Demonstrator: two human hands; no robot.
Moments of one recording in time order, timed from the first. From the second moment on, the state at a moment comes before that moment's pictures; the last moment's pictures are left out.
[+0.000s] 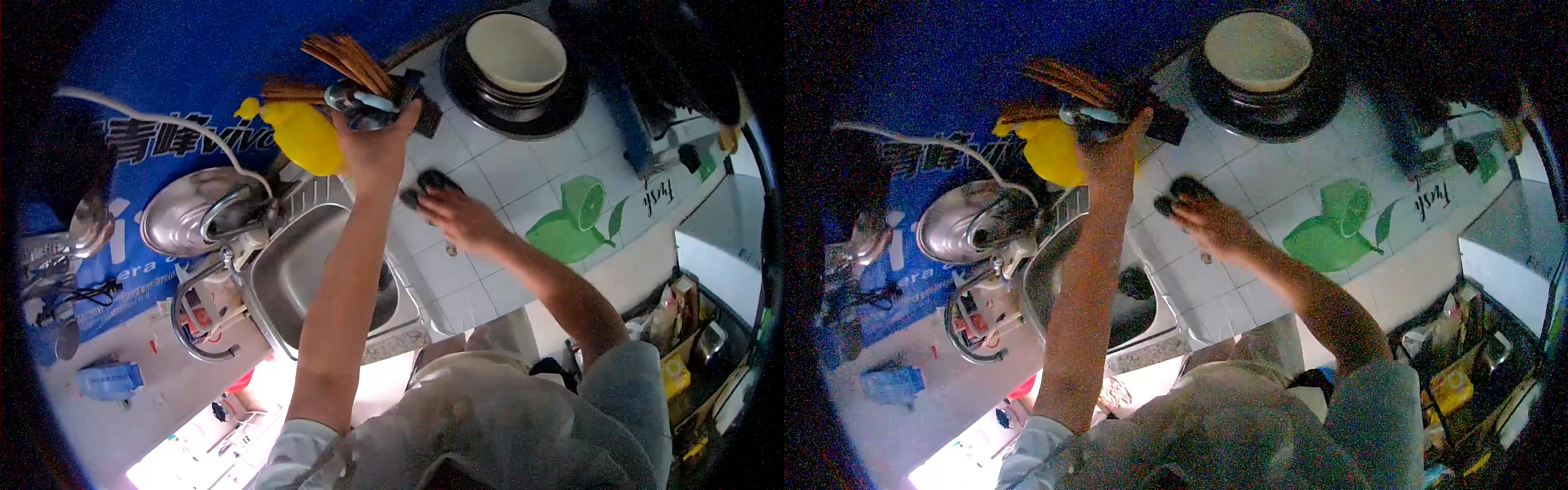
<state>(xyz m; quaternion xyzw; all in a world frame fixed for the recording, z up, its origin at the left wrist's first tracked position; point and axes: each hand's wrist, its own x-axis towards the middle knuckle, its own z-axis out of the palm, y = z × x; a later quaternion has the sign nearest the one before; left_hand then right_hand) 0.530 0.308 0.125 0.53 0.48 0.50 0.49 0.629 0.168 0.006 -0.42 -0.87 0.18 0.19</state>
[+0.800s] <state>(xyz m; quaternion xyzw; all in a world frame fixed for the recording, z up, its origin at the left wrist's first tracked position) 0.556 0.341 0.071 0.54 0.63 0.47 0.29 0.744 0.113 -0.018 -0.72 -0.60 0.10 0.34</state>
